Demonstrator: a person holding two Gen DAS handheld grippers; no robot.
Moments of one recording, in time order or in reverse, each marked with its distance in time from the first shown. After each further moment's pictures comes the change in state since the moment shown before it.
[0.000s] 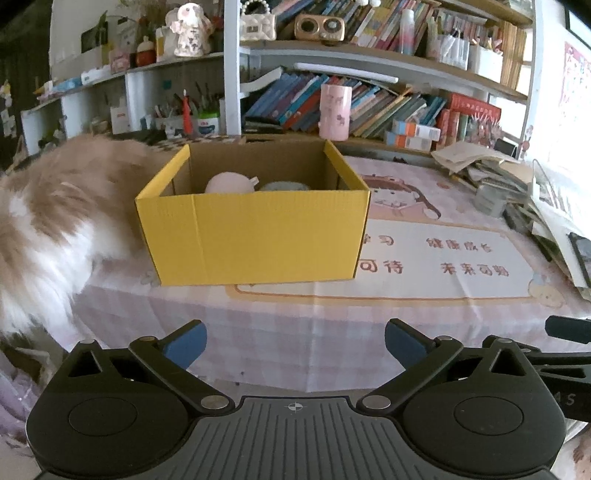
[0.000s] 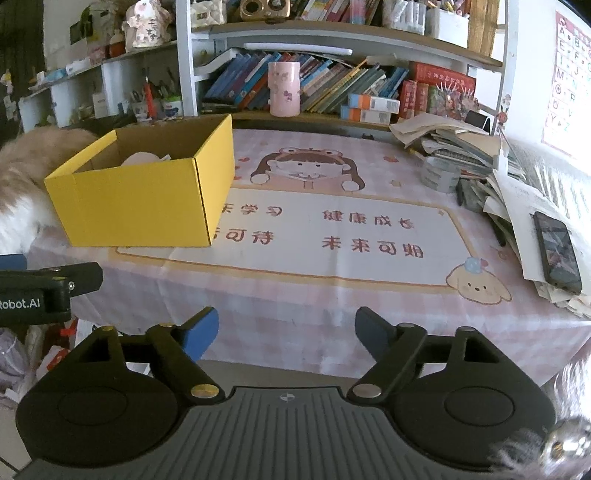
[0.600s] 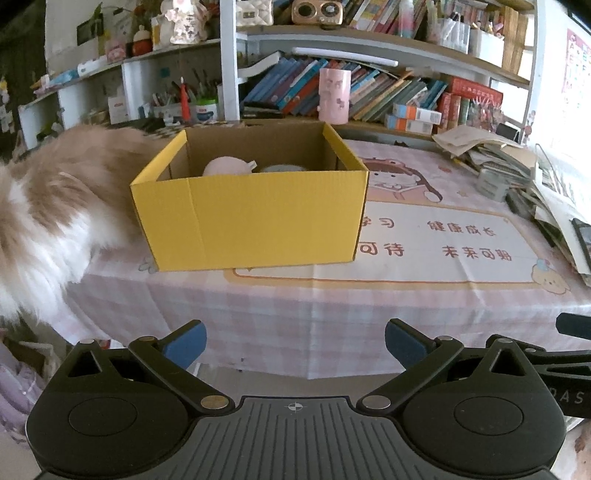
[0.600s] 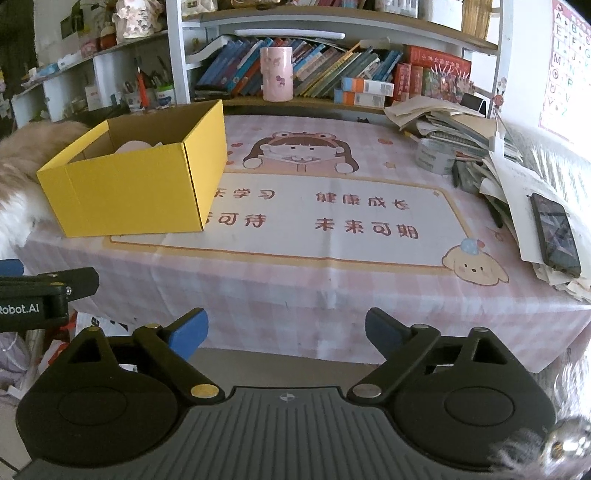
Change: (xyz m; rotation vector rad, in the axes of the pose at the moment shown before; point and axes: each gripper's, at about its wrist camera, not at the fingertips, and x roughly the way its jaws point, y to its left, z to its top) left arm 0.004 -0.005 -0.002 0.015 0.046 0.008; right arm 0.003 -0.008 -0.003 0.020 0.044 -0.005
